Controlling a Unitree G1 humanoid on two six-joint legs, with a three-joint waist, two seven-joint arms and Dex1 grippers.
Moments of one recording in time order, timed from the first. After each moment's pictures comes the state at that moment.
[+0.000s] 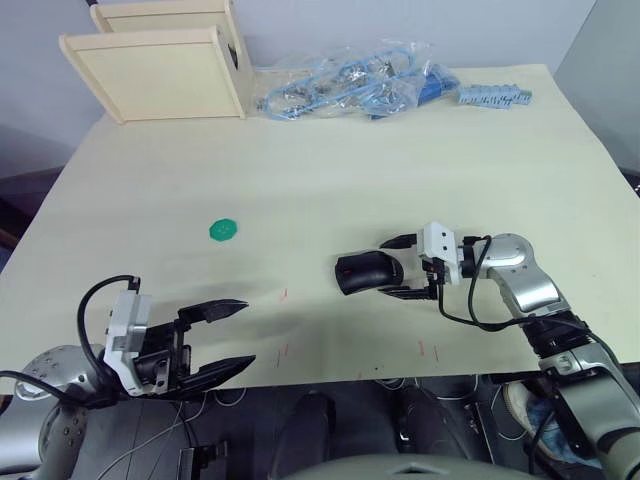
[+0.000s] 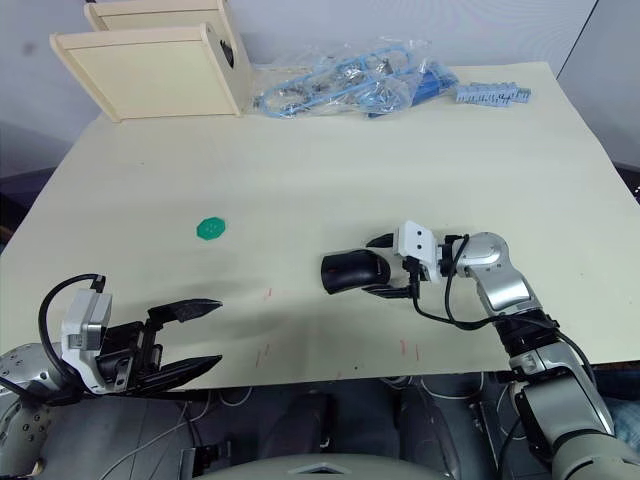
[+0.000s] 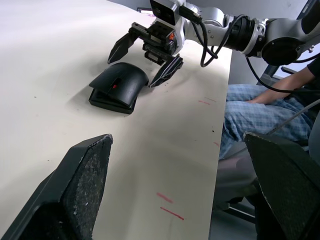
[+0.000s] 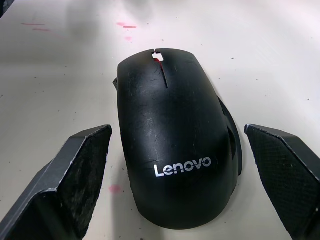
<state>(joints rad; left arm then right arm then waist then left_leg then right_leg) 0.32 0.77 0.42 -0.25 -0.75 0.23 -1.42 -0.55 -0.44 0.25 0.30 0.14 -0.03 1.24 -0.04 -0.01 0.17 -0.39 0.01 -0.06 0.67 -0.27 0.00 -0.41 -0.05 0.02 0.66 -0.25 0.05</state>
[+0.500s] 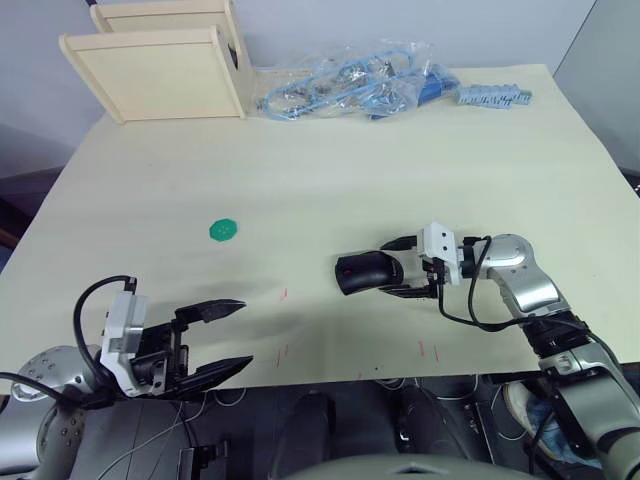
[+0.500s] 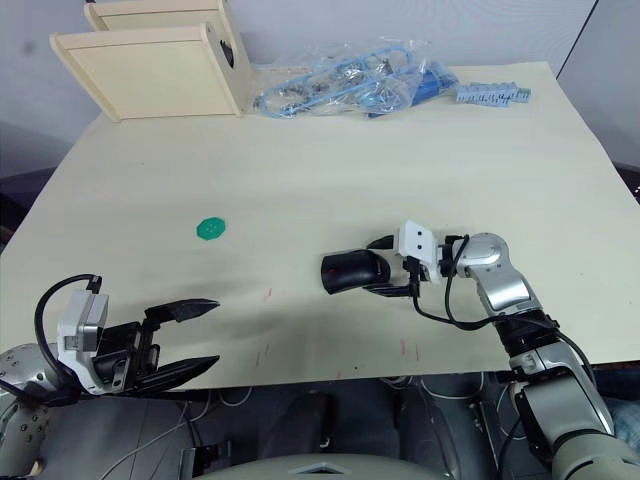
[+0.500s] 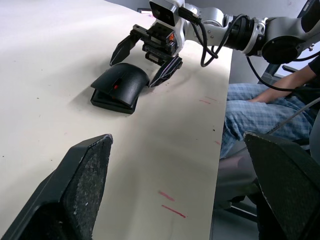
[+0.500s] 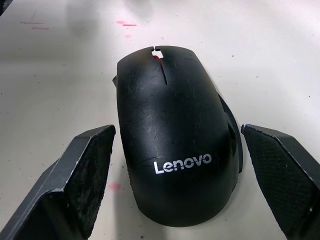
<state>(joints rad) 0.32 0.77 0.42 -0.25 -0.75 0.23 -1.42 -0.55 -0.44 0.25 0.31 0.14 -0.03 1.24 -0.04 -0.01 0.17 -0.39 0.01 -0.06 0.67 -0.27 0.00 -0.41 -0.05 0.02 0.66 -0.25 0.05</state>
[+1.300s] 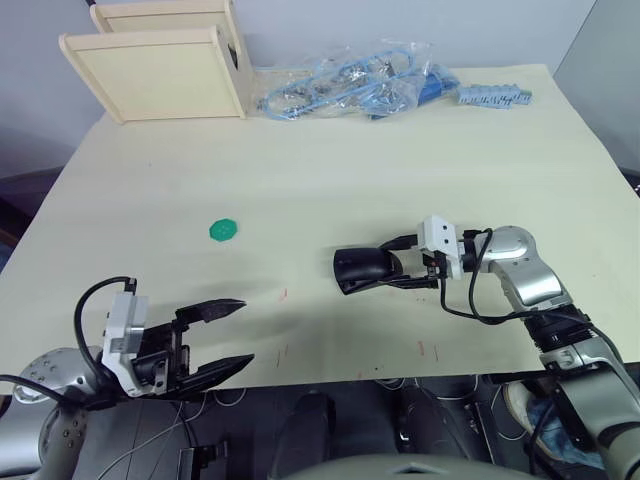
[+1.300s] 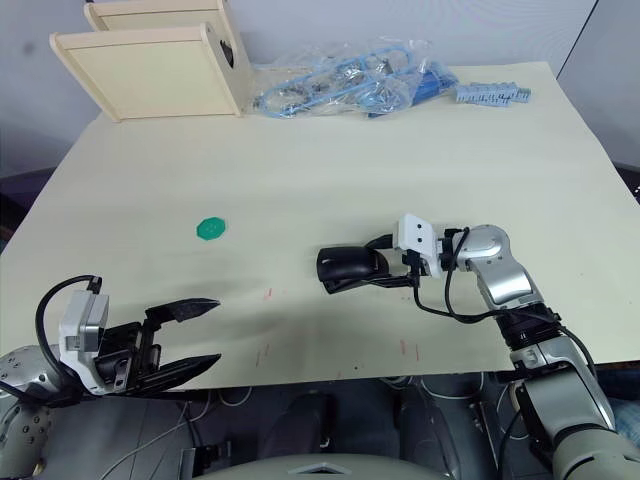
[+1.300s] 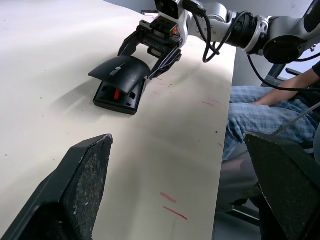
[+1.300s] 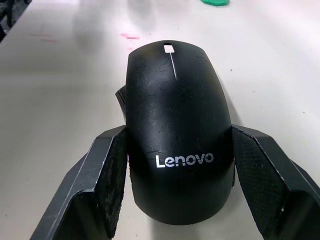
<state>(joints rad) 0.33 0.76 0.42 -0.26 -0.75 0.23 -1.41 -0.58 -0.46 0.25 0.27 0.17 0.03 1.28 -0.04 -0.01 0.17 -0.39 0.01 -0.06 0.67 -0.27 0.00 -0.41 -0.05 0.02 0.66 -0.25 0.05</state>
